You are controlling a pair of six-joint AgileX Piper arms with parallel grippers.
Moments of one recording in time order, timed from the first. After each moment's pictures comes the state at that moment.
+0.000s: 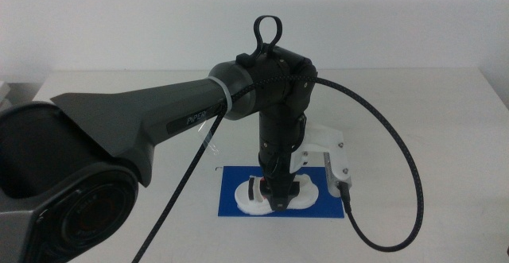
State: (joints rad) left arm -0.72 2.21 -1.83 -0.06 1.22 0.94; right arm 0.05 -0.01 0.03 -0.01 0.24 -0.06
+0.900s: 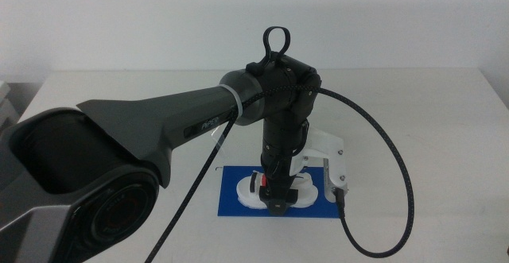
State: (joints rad) left arm -0.72 2.28 -1.89 -0.02 1.22 1.00; right arm 0.05 -0.01 0.03 -0.01 0.24 -0.06
